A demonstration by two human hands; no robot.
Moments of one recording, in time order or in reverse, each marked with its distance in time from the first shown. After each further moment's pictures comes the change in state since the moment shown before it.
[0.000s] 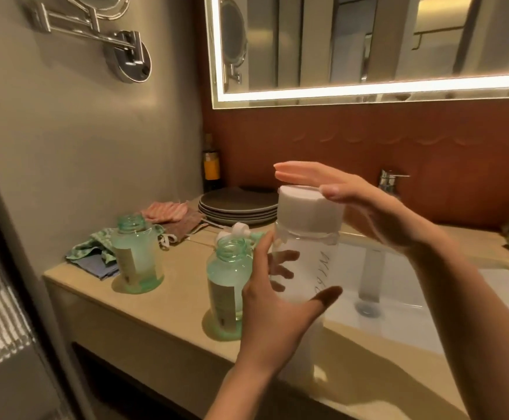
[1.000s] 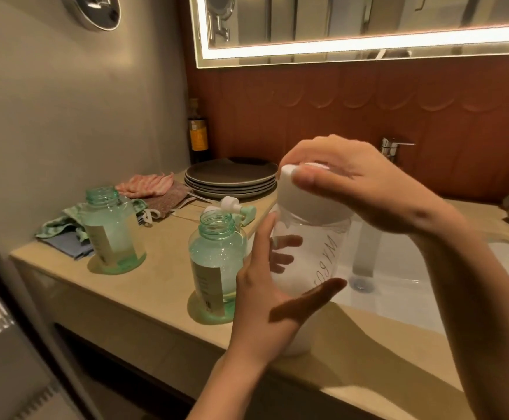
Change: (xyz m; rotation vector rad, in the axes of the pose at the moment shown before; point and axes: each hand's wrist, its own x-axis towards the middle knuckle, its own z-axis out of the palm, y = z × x) left_hand 0.002 -0.027 0.004 0.085 -0.079 0.064; right_hand 0.005 0.008 0.006 -0.392 0.154 -0.028
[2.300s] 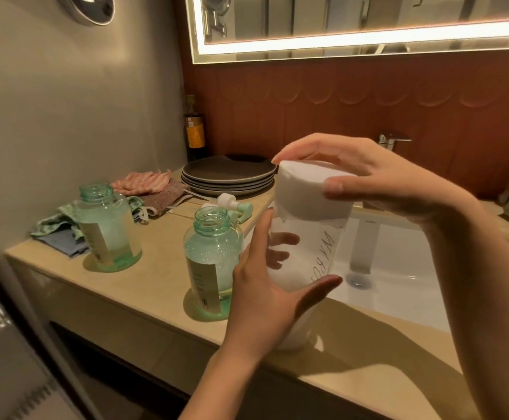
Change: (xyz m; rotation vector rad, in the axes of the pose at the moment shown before) left_hand 0.001 -0.003 0.000 0.018 -0.016 0.025; right_hand -0.005 0.015 -0.014 0.200 -0.173 0.016
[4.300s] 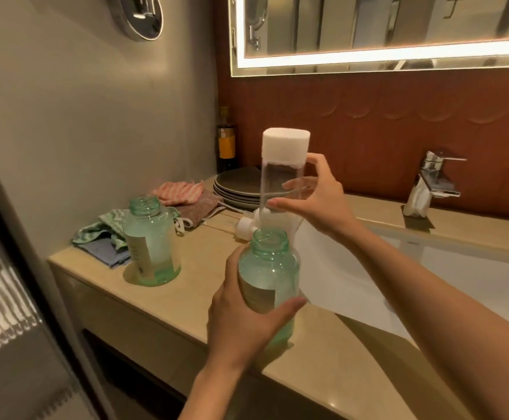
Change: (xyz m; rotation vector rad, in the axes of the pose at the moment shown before) left_hand 0.007 -0.062 -0.060 0.140 0.147 -0.173; right_hand 0.111 0.083 0.075 0.042 0.561 0.184
